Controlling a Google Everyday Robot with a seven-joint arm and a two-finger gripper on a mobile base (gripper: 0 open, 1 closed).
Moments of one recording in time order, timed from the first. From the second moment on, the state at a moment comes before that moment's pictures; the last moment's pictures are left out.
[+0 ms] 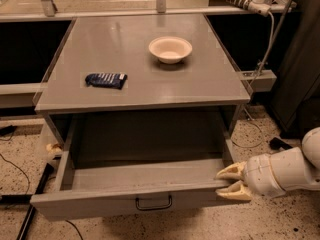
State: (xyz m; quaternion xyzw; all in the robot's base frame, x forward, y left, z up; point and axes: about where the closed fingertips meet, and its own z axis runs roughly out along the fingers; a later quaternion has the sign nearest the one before) arm 0.404 -0.171 0.674 -0.65 0.67 0.20 0.30
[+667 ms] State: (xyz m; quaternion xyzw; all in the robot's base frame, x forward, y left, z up) arm 0.389 -0.175 0.679 -0.65 0.67 0.21 0.30
